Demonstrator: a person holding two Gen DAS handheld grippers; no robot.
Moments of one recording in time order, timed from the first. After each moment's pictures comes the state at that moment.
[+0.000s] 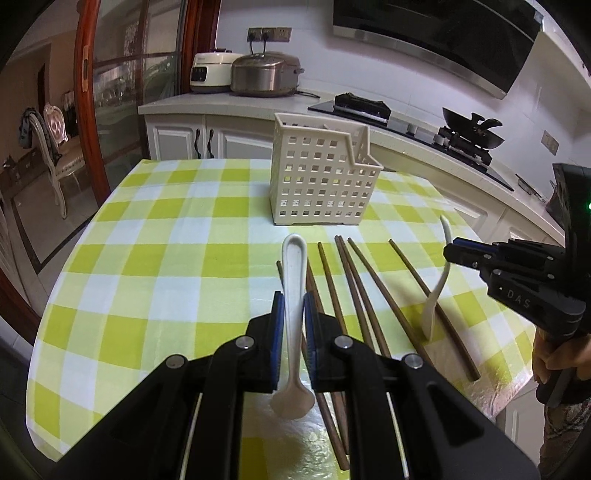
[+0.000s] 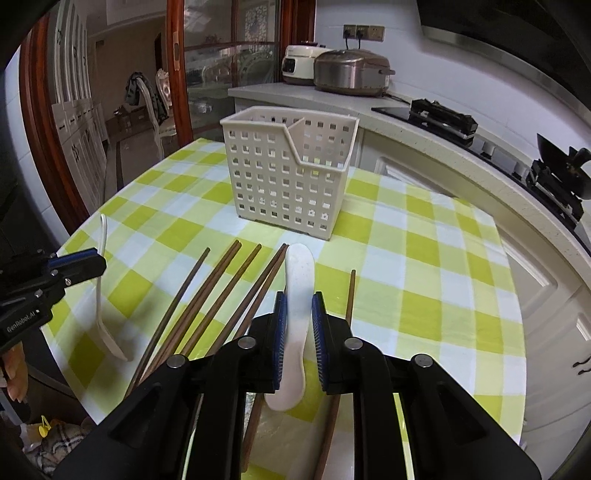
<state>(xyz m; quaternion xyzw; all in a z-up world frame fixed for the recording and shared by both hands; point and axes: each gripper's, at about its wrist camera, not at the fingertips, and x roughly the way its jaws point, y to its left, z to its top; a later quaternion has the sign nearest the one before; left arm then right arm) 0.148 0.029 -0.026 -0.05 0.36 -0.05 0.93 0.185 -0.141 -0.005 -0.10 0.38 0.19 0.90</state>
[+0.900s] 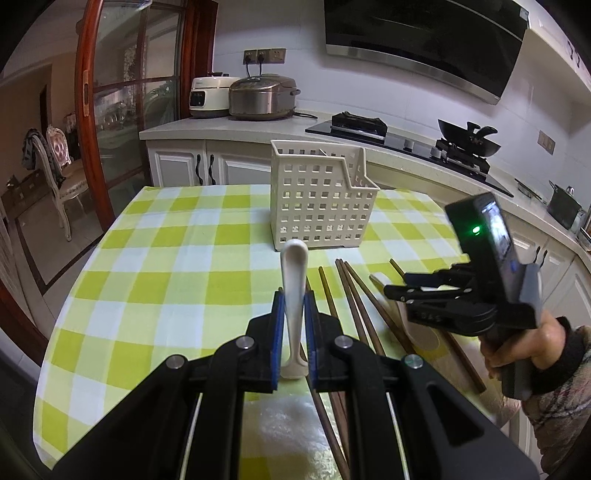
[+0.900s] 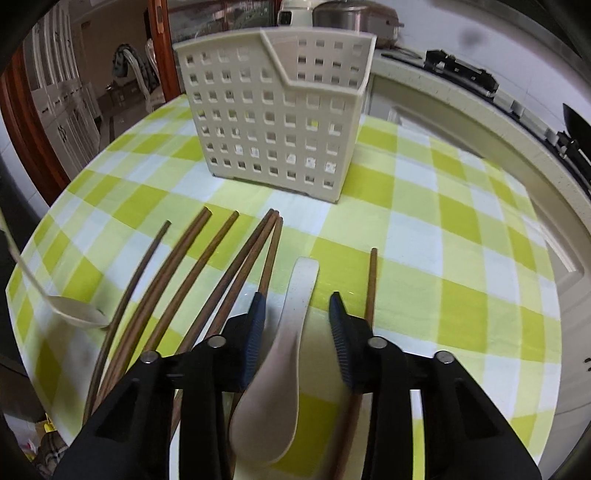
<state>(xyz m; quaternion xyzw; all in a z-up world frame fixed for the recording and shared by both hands) 0.151 0.028 -0.017 -0.03 0.32 -0.04 0.95 0.254 -0.120 -0.076 -0.11 0.47 0.19 0.86</state>
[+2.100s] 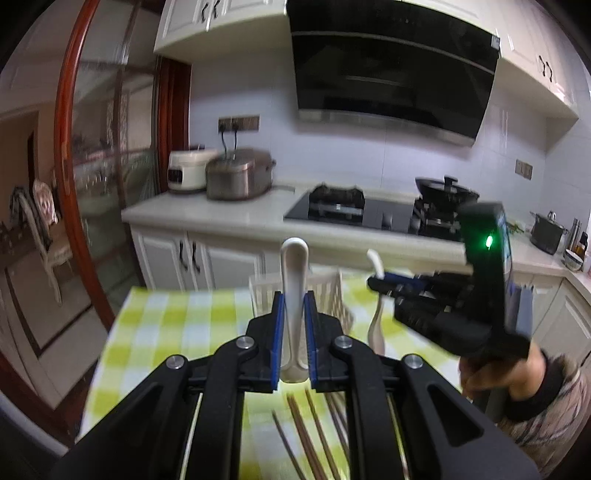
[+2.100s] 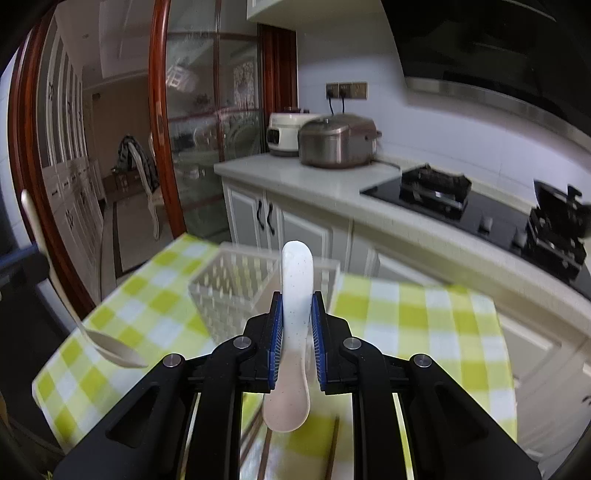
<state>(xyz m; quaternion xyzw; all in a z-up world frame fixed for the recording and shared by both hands) 0.217 0.012 0.116 0.01 0.21 -0.08 0.97 0.295 -0.122 0.079 -0.05 0.27 0.19 0.94</state>
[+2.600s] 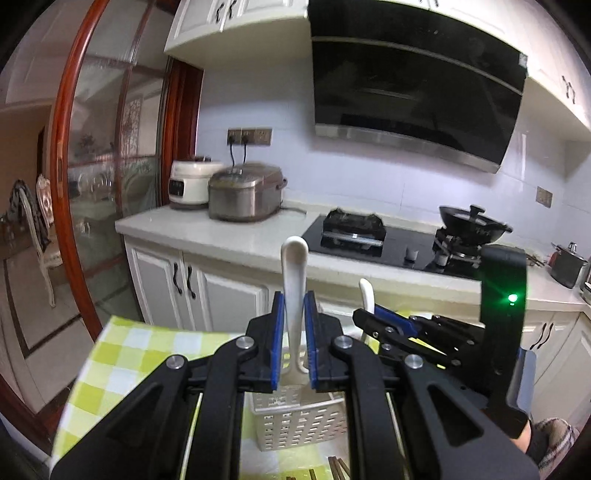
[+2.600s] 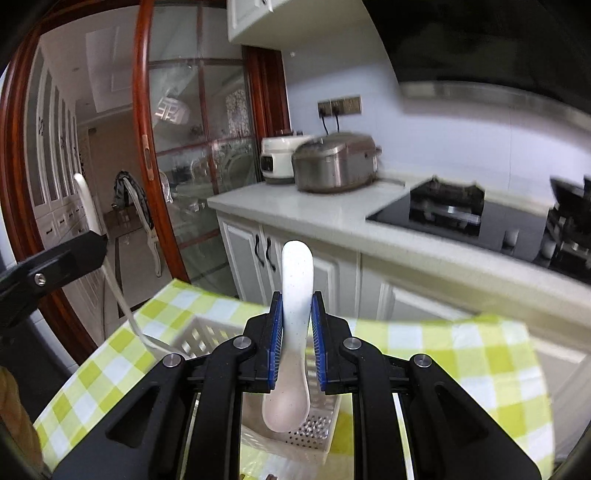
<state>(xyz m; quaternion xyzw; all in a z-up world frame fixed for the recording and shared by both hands) 0.331 0.010 0.091 -0.03 0.18 -0.06 0.98 0.376 -0.113 0.047 0.01 0.25 0.20 0.95</state>
